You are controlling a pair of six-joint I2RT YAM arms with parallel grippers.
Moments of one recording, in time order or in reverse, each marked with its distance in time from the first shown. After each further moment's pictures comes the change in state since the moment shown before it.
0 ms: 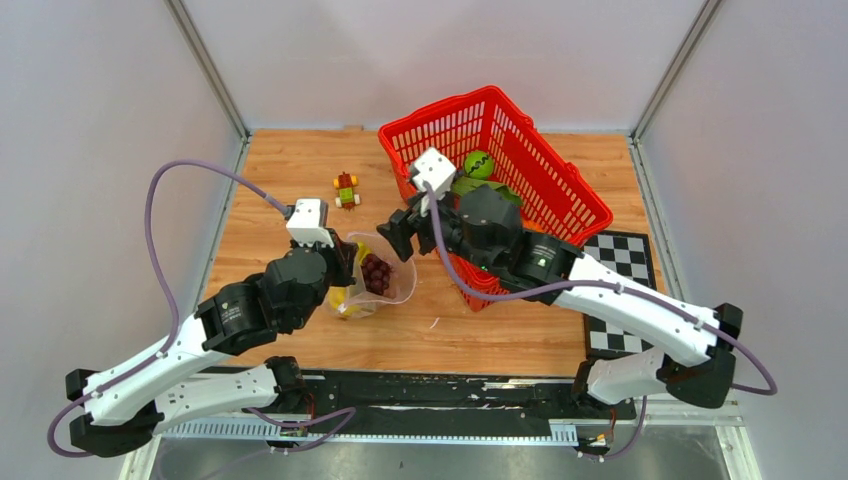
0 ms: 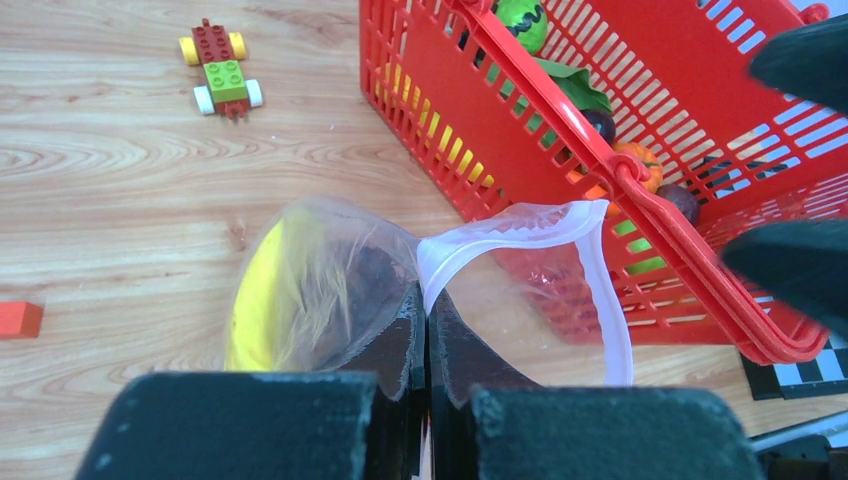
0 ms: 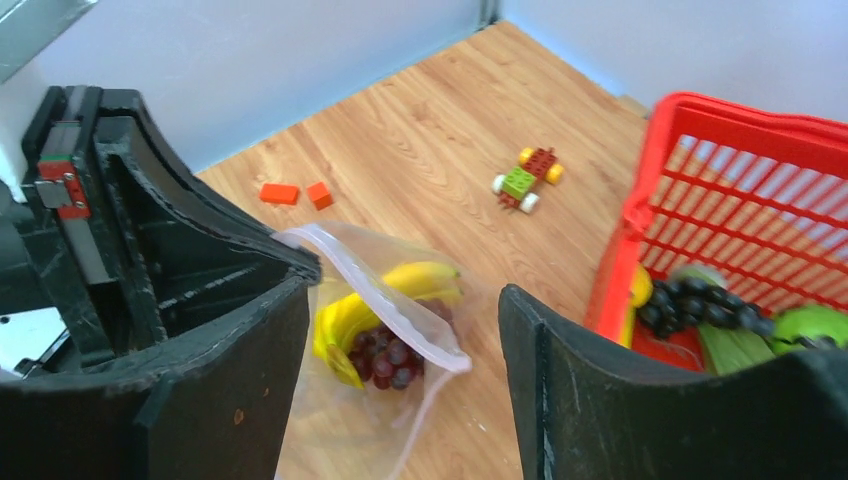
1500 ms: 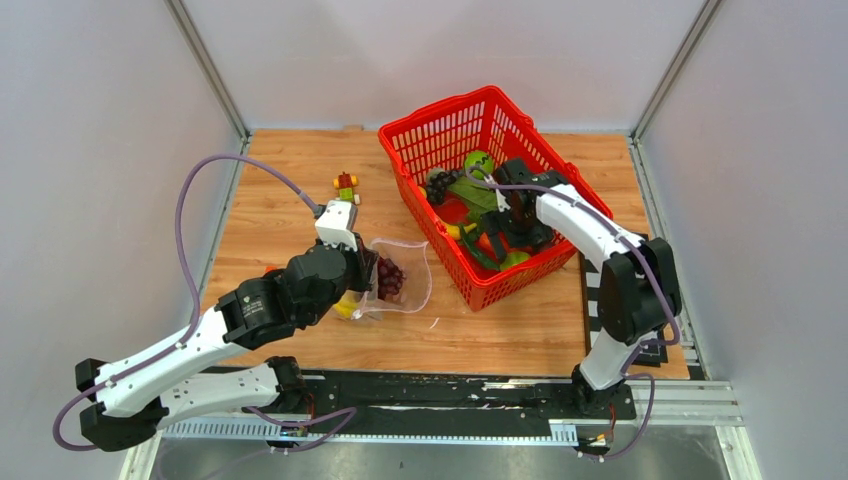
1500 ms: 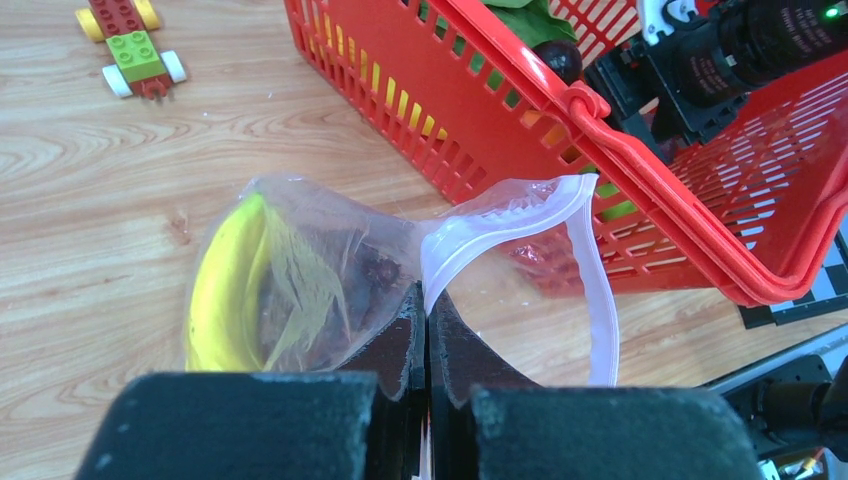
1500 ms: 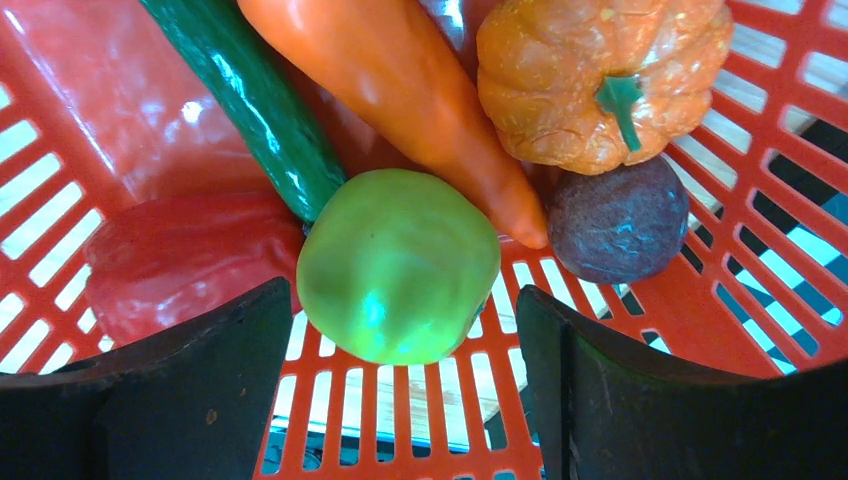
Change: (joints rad) left arm 0.000 0.069 -0.025 0.055 0.141 0.042; right arm -0.693 0.344 -0.051 -0.777 -0.103 0.004
